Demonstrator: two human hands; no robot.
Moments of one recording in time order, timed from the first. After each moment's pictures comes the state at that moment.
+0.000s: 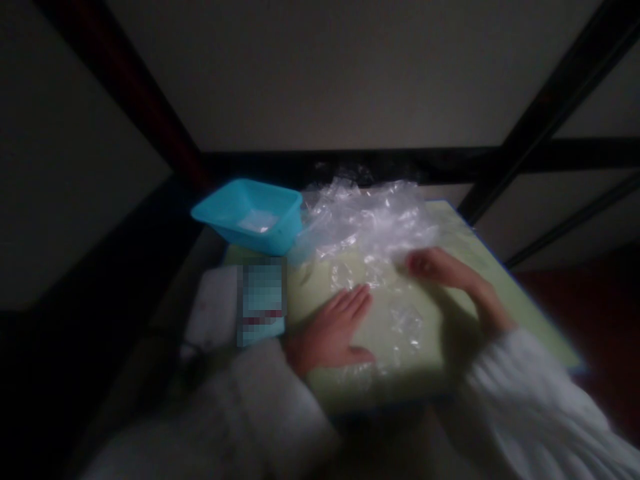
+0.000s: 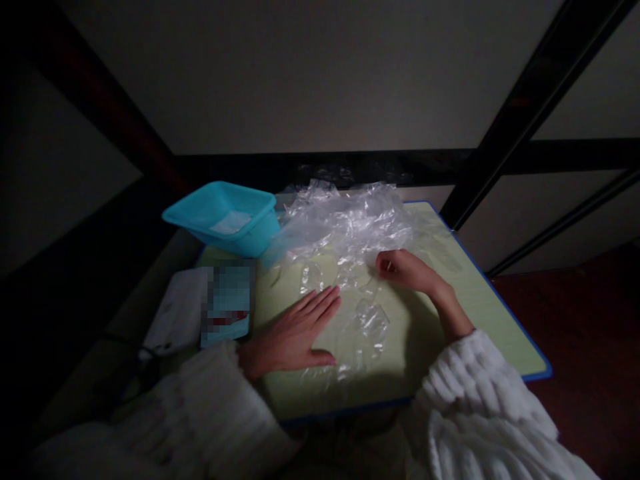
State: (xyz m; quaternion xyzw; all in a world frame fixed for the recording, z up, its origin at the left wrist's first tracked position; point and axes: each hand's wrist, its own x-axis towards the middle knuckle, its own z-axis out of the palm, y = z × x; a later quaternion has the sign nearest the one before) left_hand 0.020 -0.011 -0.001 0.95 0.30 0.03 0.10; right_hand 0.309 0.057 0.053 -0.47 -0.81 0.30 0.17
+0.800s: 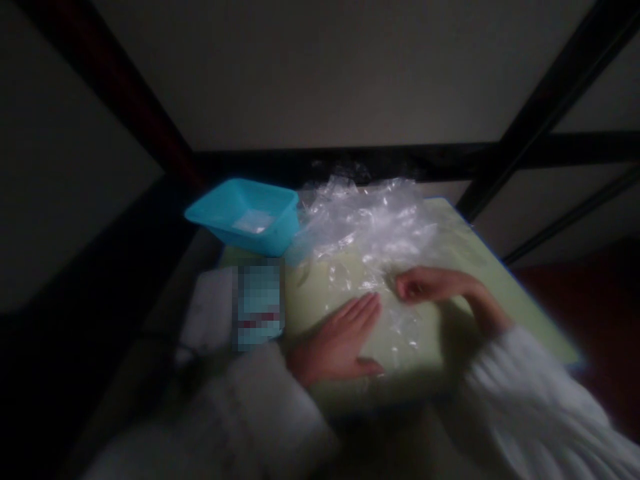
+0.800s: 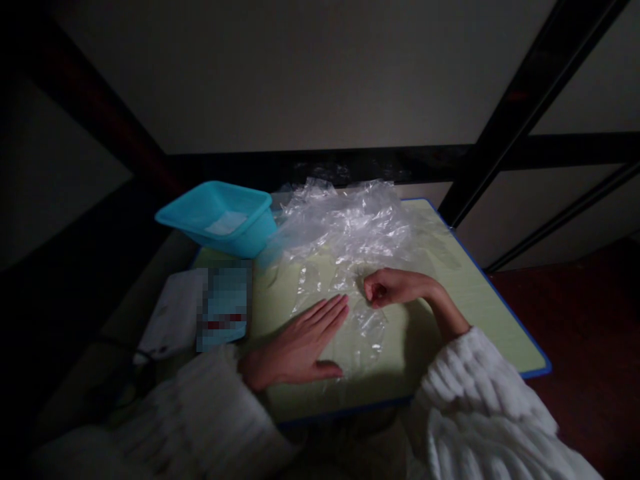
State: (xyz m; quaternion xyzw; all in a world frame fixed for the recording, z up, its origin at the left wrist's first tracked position) left_hand 0.030 -0.023 -0.003 0.96 0.26 0.06 0.13; right_hand 0.294 0.048 0.050 -0.32 -0.81 0.49 0.02
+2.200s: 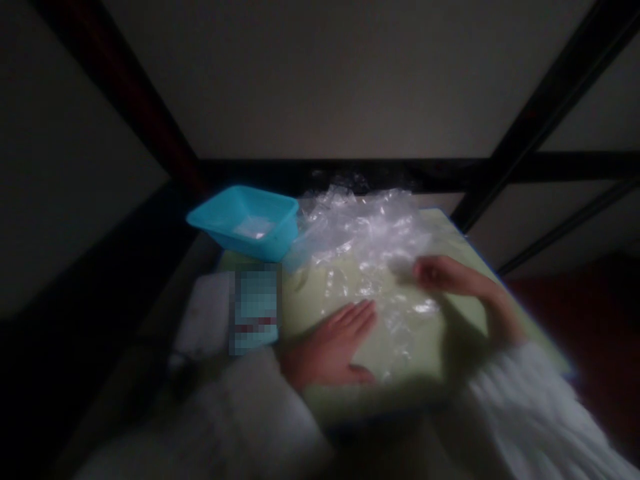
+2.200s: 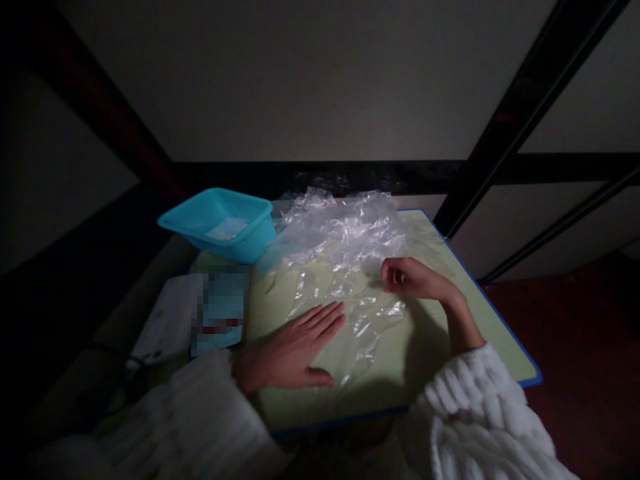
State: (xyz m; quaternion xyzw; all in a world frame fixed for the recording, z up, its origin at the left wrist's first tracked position) left_hand 0.024 -0.017 0.002 0.96 0.24 0.05 0.15; right_hand 0.328 0.042 0.067 -0.46 -0.79 0.38 0.14
